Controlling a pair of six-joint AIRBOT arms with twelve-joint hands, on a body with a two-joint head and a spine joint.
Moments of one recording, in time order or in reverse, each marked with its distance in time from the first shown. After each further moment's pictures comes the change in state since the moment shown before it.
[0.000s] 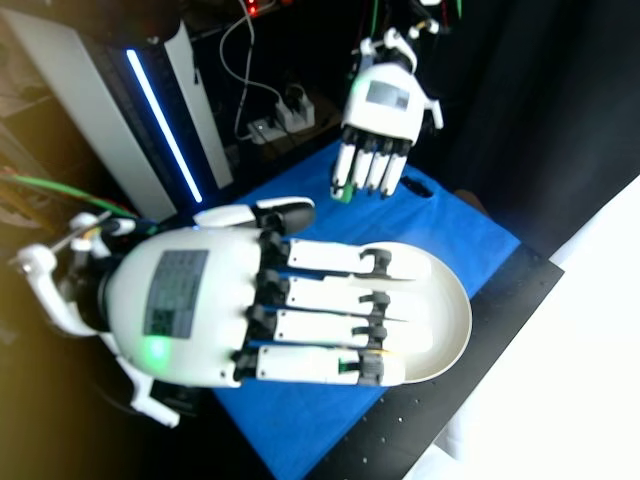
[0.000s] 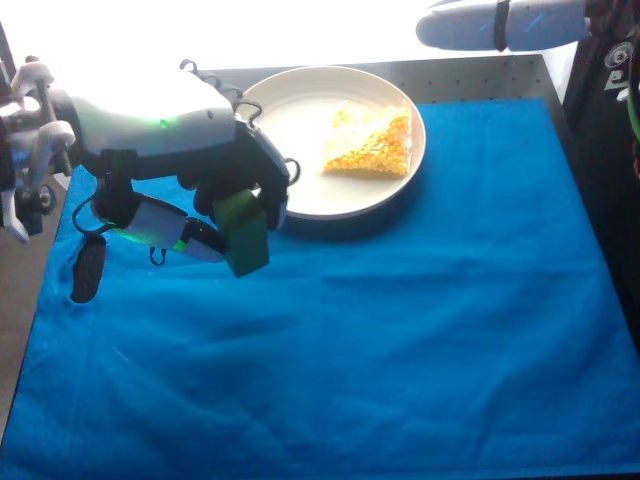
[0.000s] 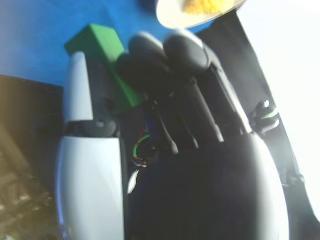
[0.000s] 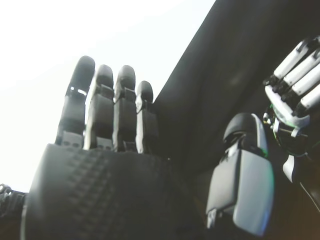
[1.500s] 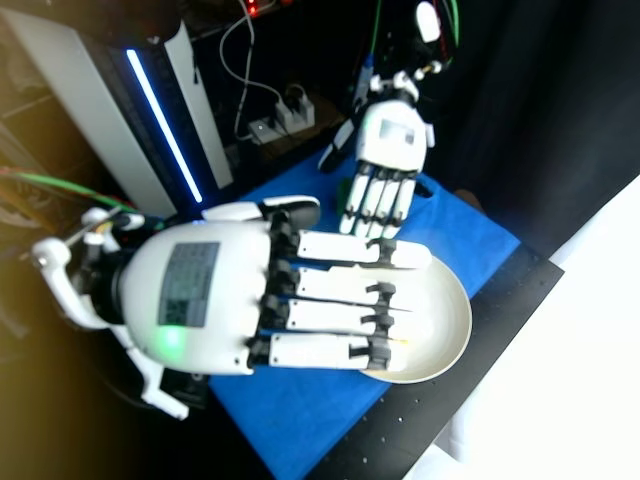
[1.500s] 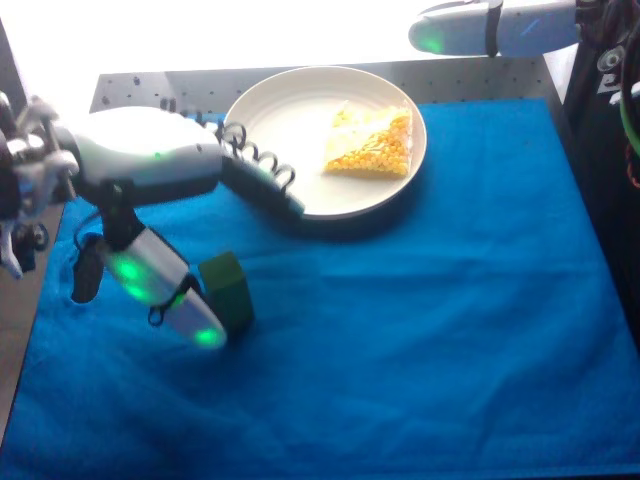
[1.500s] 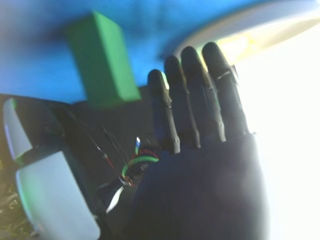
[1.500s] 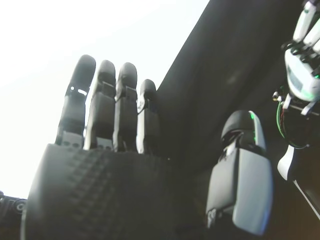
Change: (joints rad) left arm 0.069 -0.028 0.044 -0.089 -0.006 -0.001; right arm 0.000 -0.006 -0.004 -0.008 0.000 0.000
